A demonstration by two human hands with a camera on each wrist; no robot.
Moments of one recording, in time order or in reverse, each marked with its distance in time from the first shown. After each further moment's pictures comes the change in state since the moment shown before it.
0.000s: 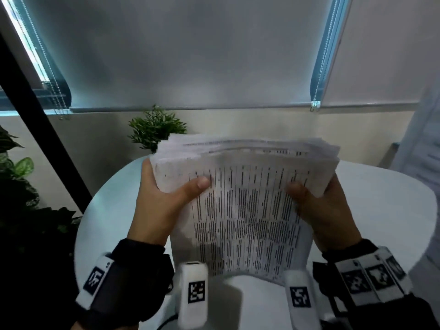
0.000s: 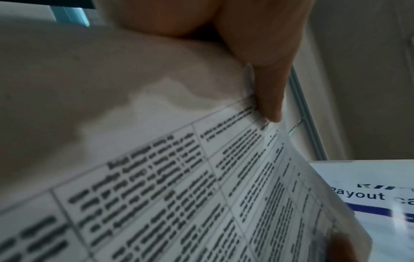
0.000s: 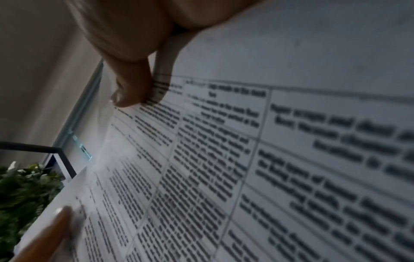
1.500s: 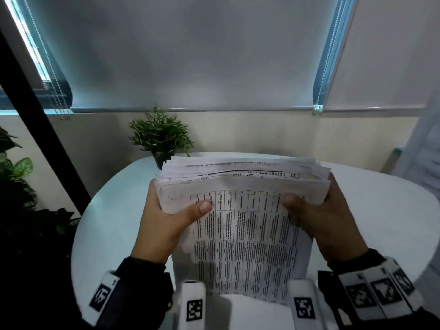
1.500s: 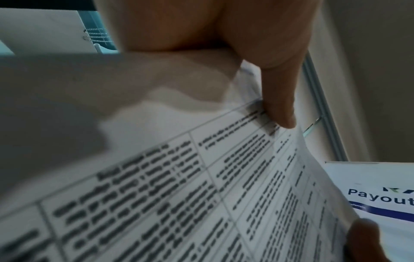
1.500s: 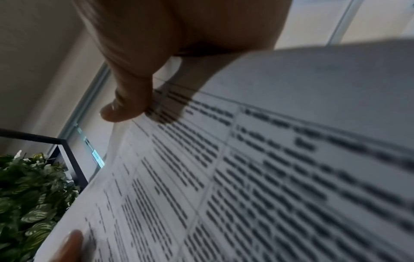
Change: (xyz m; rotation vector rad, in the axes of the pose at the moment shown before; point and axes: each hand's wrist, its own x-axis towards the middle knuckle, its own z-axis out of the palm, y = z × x) left_hand -0.009 -0.023 -0.006 -0.014 -0.070 -0.033; right_hand 0.001 -0.004 0.004 -0.094 -0.050 0.025
